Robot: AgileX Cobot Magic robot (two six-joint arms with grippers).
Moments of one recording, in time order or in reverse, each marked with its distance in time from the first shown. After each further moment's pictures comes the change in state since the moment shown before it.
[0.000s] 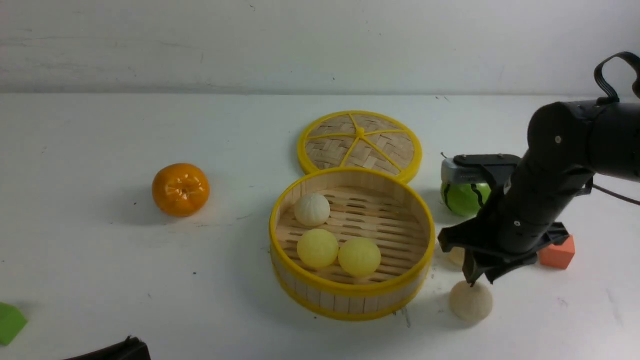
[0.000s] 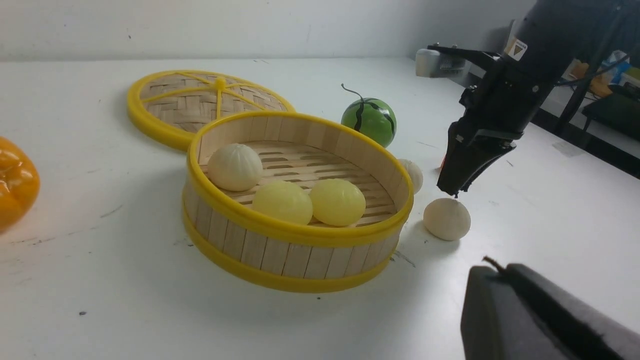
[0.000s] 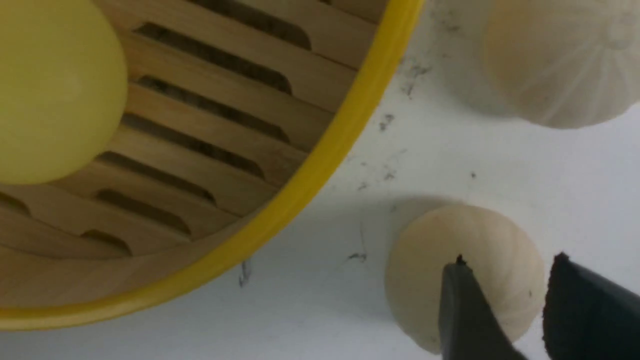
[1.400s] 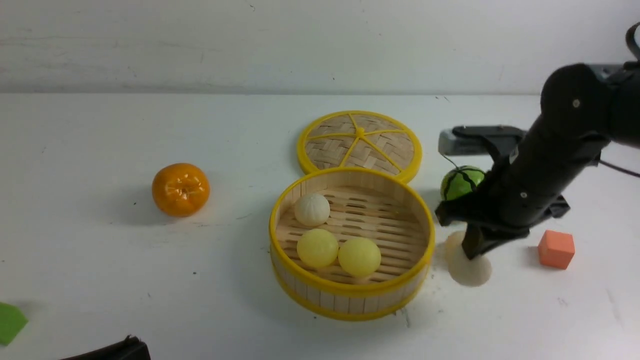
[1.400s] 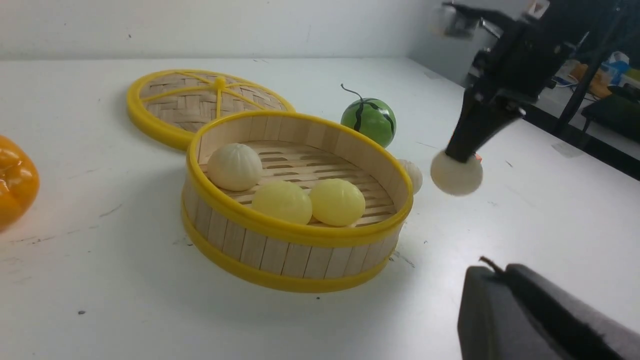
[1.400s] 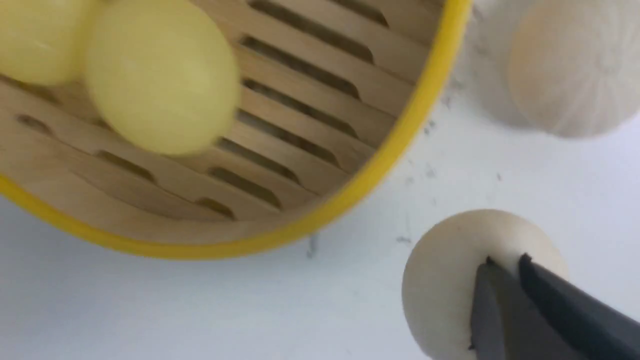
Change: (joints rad) right arm 0.038 -0.071 -0.134 0.049 0.098 -0.063; left arm 0.000 0.000 0.000 0.000 0.000 -0.003
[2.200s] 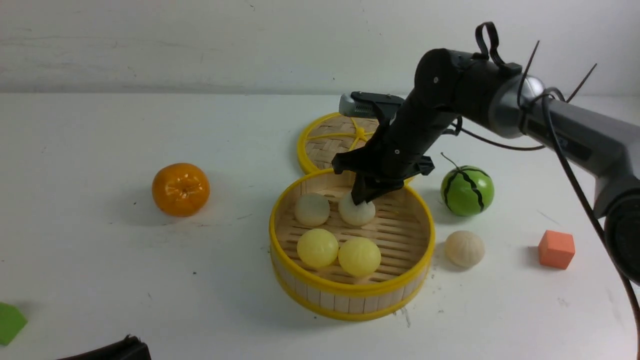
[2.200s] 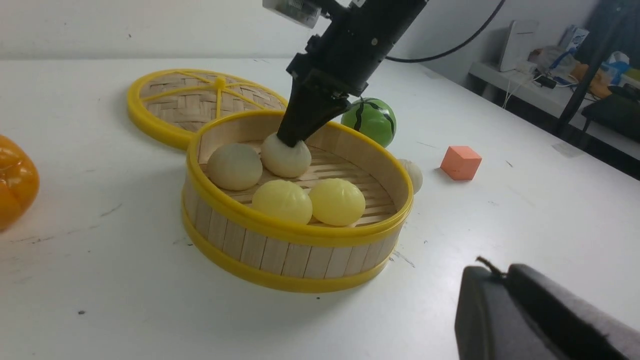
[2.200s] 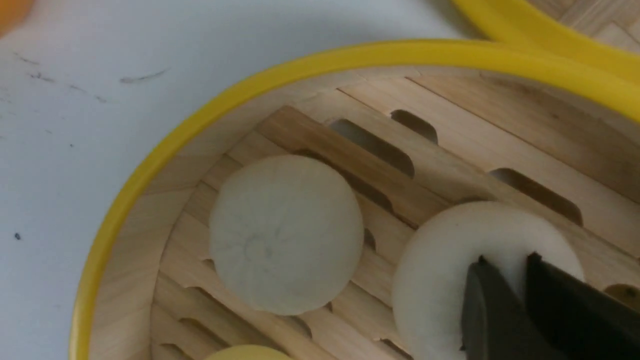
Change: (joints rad) right arm 0.053 0.552 -0.653 0.142 0.031 -0.031; left arm 0.000 0.000 0.000 0.000 0.000 0.000
